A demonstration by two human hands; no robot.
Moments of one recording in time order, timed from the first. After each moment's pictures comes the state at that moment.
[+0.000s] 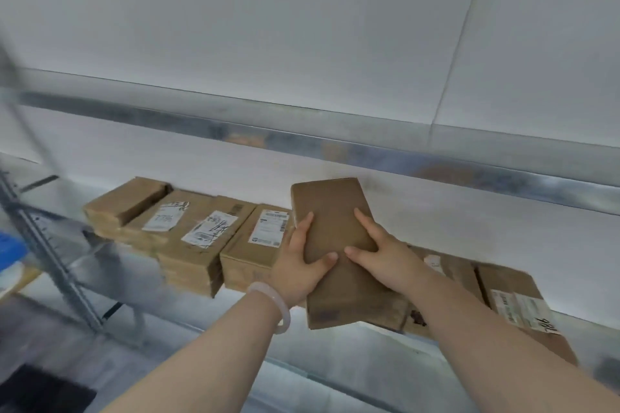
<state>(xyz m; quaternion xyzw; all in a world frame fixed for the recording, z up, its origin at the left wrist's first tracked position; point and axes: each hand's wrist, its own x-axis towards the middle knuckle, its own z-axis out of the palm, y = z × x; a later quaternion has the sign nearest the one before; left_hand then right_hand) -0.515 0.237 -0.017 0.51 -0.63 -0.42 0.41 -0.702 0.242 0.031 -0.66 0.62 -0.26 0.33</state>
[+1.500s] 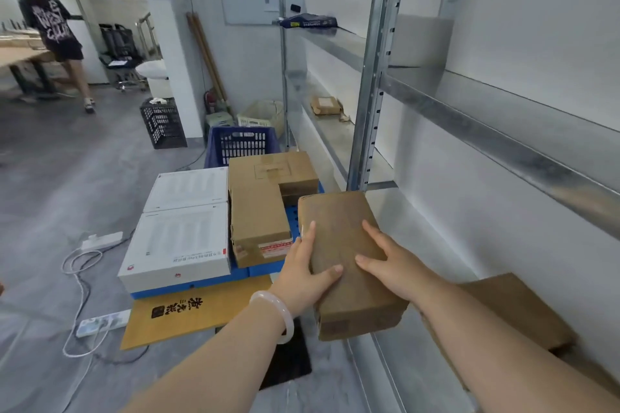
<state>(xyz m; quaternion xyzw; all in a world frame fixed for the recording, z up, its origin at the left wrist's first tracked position) 0.115 0.173 -0.044 0.79 -0.29 -0.23 0.48 0.021 -0.004 -0.019 -0.85 0.25 0.01 0.46</state>
